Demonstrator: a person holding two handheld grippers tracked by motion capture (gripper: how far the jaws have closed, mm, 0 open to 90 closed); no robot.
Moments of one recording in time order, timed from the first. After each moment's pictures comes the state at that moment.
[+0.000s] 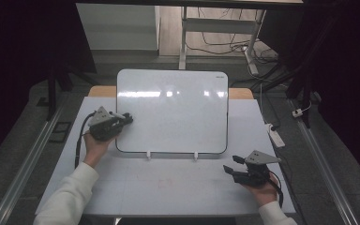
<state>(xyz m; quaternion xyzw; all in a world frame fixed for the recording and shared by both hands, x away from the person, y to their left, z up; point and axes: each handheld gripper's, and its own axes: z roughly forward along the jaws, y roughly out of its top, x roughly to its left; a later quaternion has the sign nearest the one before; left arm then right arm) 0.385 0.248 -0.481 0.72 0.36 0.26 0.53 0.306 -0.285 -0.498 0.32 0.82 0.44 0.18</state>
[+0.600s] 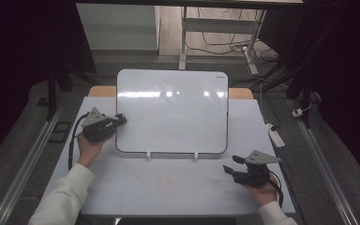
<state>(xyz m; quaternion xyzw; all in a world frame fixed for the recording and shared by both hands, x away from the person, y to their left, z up) 0.374 0.253 -0.484 0.74 0.35 0.26 0.50 0.306 -0.285 -0.498 0.32 0.82 0.44 0.18</state>
